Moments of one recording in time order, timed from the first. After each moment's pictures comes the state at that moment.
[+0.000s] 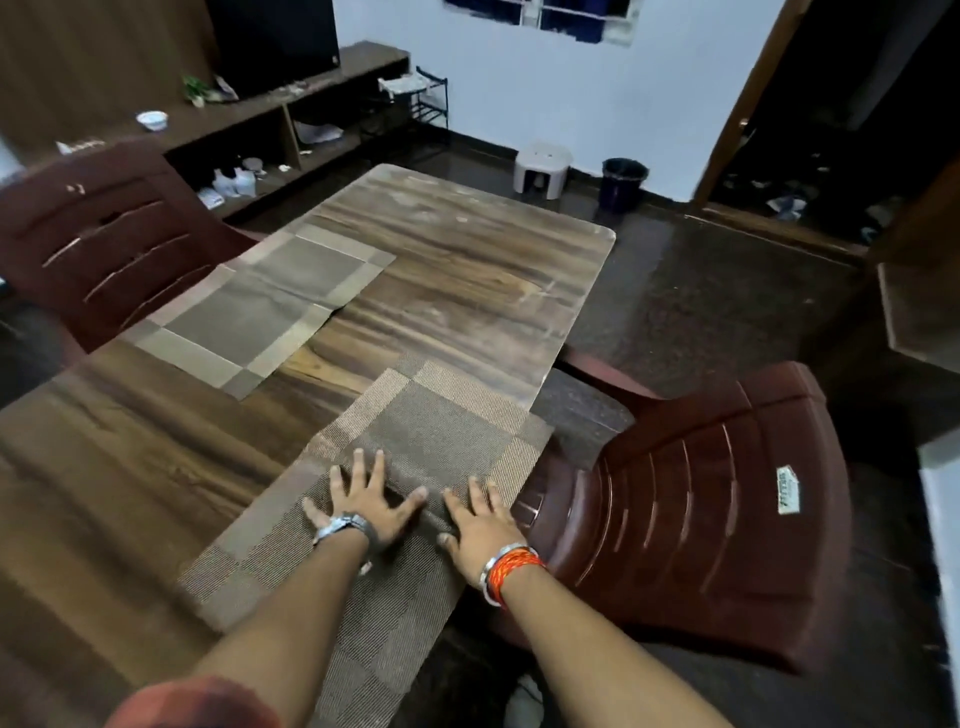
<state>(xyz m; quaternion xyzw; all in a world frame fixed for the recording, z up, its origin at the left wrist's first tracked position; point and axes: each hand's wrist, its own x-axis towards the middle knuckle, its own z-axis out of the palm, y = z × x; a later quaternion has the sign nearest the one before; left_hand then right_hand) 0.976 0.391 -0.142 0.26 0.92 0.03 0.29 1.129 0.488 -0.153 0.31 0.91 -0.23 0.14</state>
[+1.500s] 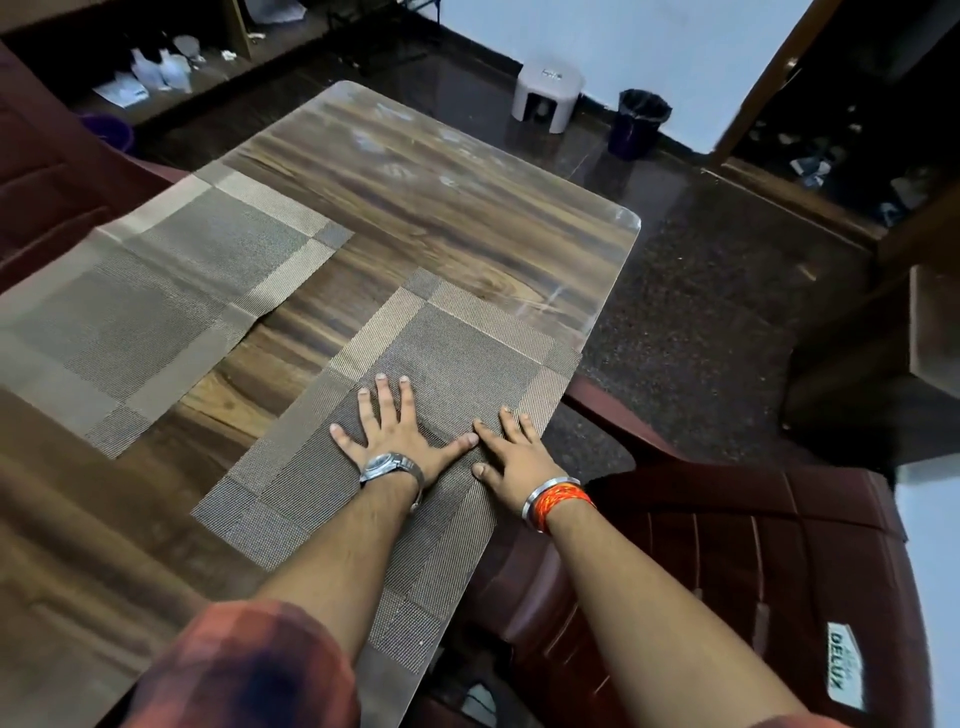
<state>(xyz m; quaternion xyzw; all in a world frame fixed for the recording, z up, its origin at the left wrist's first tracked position) 0.904 0.604 -0.162 0.26 0.92 0.05 0.28 1.045 0.710 -0.161 0.33 0.89 -0.25 0.17</state>
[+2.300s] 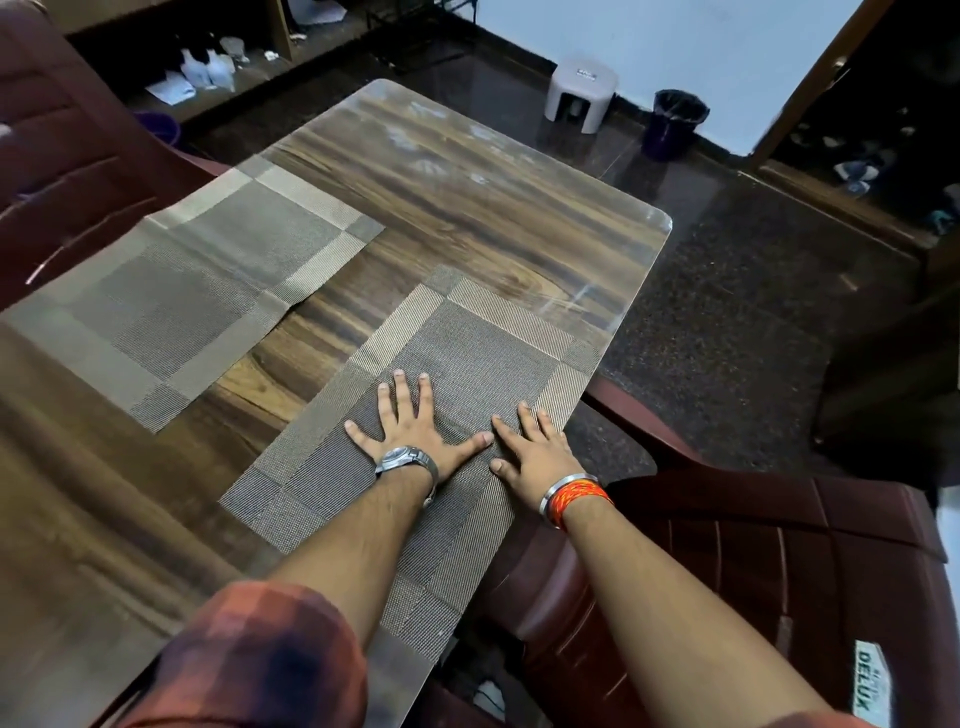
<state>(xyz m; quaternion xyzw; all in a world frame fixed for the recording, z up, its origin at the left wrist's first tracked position) 0.904 0.593 -0.159 0.25 0.92 0.05 0.29 1.044 0.710 -0.161 0.30 0.91 -0.21 0.18</state>
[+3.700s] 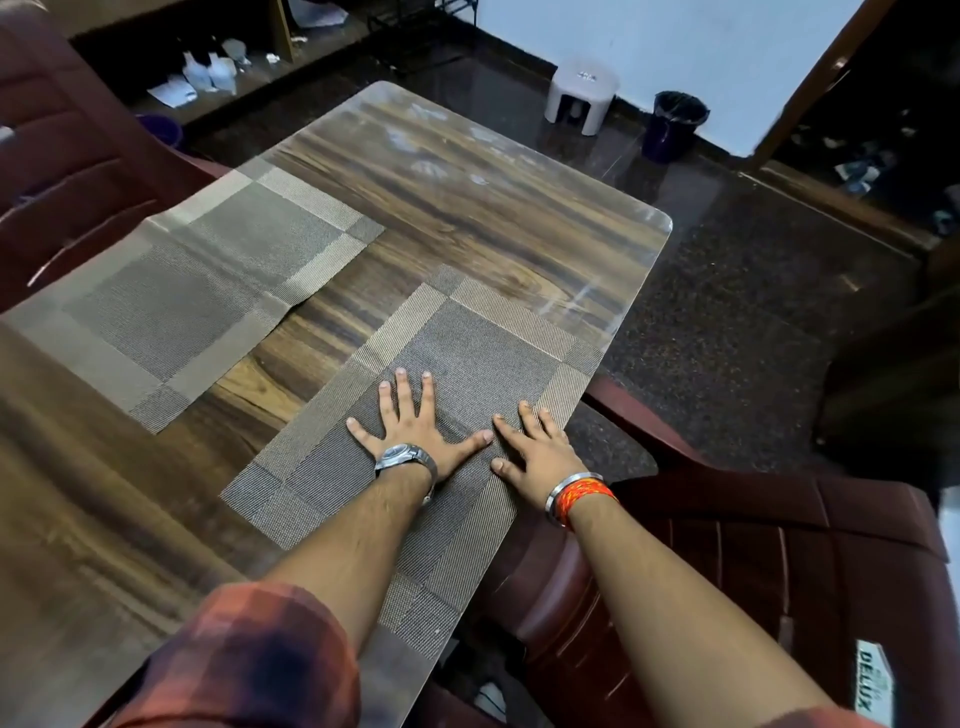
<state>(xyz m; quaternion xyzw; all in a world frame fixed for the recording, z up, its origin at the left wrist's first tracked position) 0.902 0.593 -0.160 0.27 0.92 0.05 0.29 1.047 0.714 -0.162 0.29 0.91 -0.23 0.17</state>
